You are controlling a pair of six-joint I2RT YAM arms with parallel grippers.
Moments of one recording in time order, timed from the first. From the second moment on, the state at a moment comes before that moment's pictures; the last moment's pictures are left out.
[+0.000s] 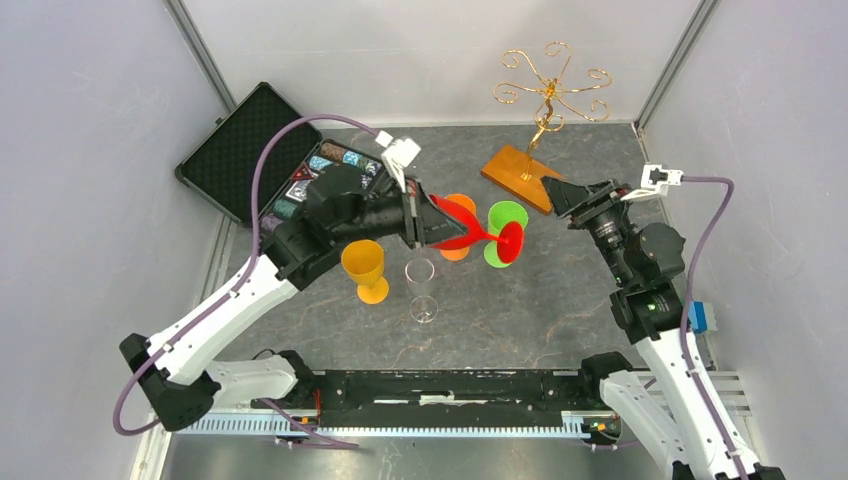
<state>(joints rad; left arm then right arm) -0.76 1.14 1.24 -0.17 0.50 -0.72 0.24 0.68 0.73 0.17 -0.15 0.81</state>
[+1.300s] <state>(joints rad) -1.22 1.87 1.68 -0.89 -0.13 -0.32 0.24 0.51 0.82 -0.21 0.40 0.47</state>
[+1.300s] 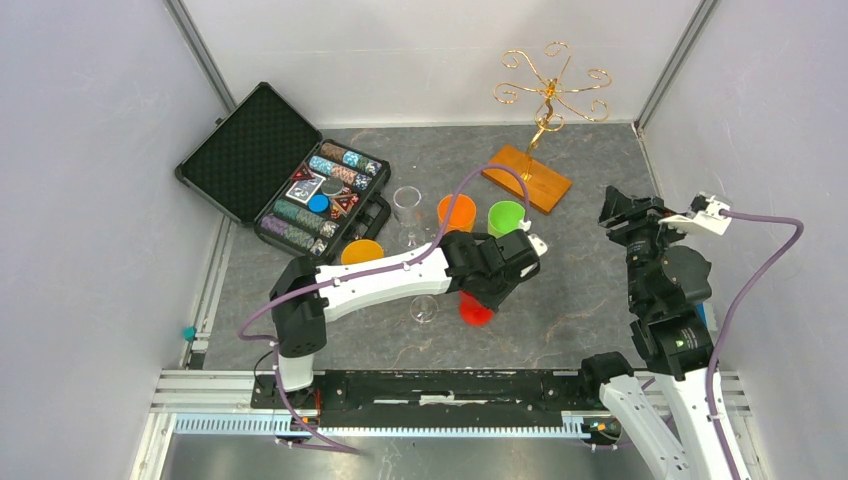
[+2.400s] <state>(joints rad) -1.30 1.37 1.57 -0.69 -0.51 -0.25 0.24 0.46 0.82 -0.23 0.45 0.46</state>
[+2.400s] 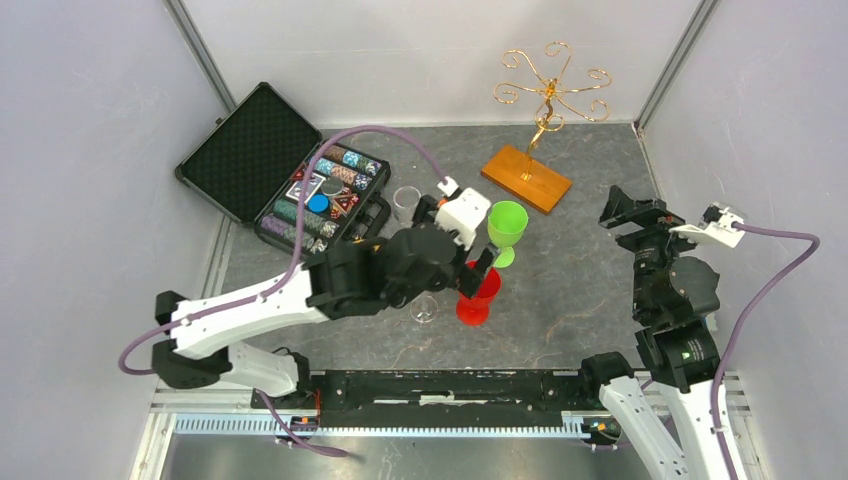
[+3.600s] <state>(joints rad) -1.33 0.54 1.33 -0.97 -1.11 -0.26 0.24 0.29 0.82 -0.30 0.94 0.16</state>
